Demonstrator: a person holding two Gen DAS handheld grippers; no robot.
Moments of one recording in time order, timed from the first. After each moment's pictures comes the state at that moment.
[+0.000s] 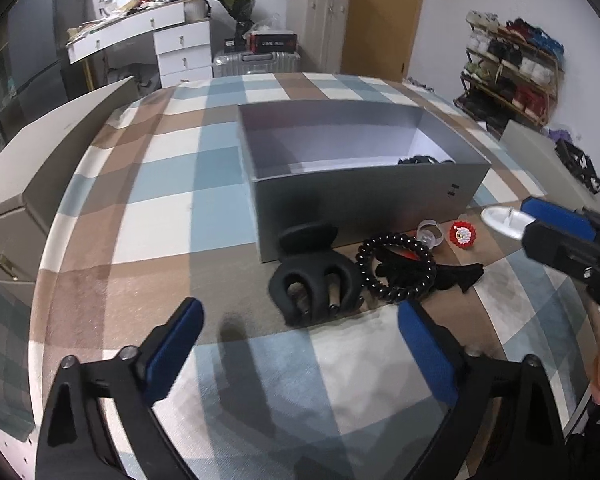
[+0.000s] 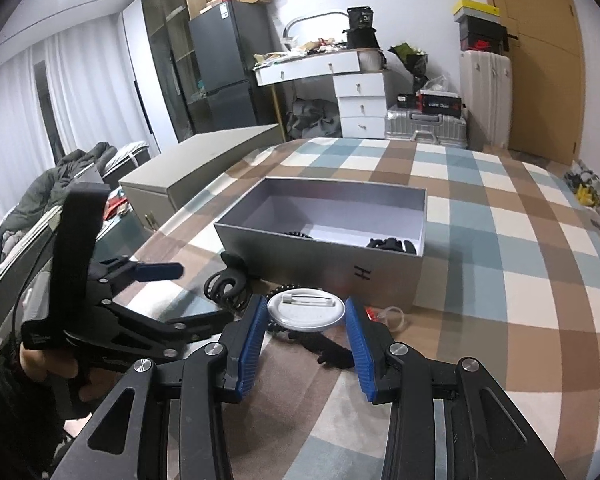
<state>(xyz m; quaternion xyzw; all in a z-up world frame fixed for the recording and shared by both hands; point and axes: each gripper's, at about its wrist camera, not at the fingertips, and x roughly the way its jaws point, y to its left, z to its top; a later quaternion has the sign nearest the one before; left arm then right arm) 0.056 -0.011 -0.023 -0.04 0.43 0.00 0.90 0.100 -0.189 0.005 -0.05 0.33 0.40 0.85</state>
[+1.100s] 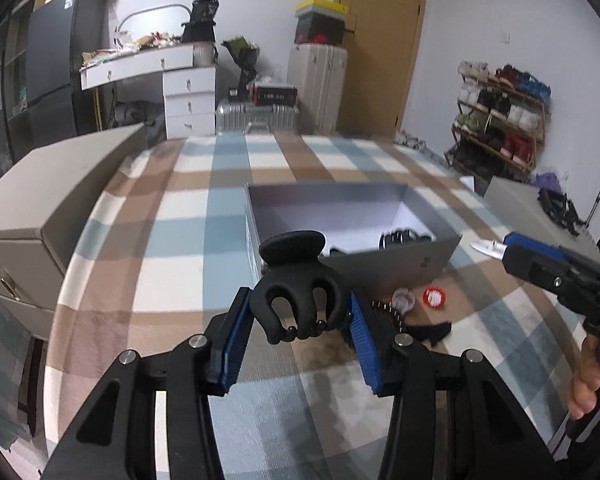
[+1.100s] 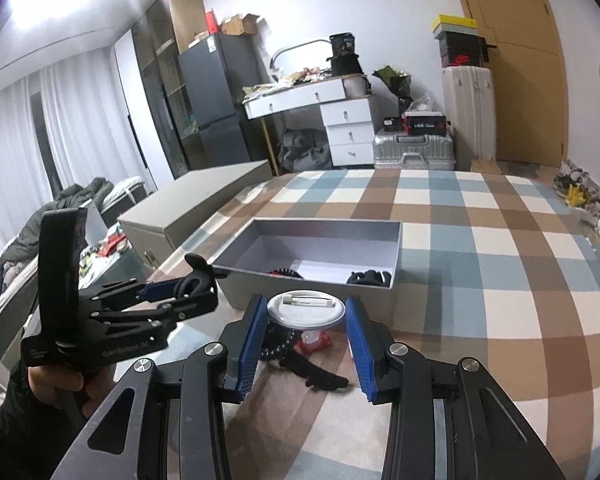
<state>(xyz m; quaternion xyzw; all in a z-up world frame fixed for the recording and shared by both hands) 0.044 -0.002 0.015 -0.06 0.33 0.00 0.94 0.105 -0.211 0.022 0.00 0.29 0.39 0.87</state>
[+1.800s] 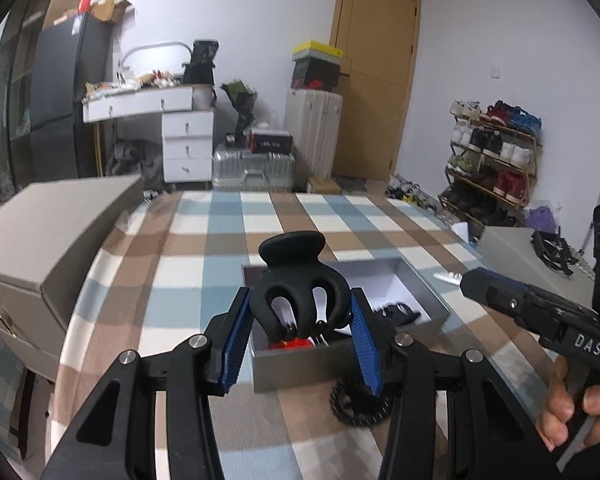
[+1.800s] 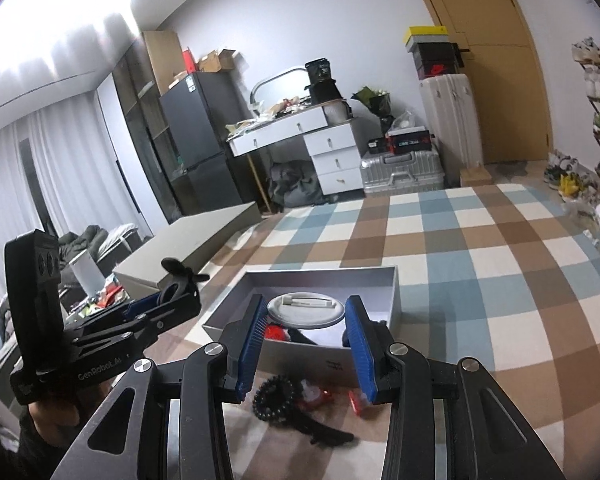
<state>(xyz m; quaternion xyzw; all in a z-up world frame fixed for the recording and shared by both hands) 0.063 0.000 0.038 -0.06 0.25 0.00 0.97 0.134 -0.200 0.032 0.07 0.27 0.37 0.89</state>
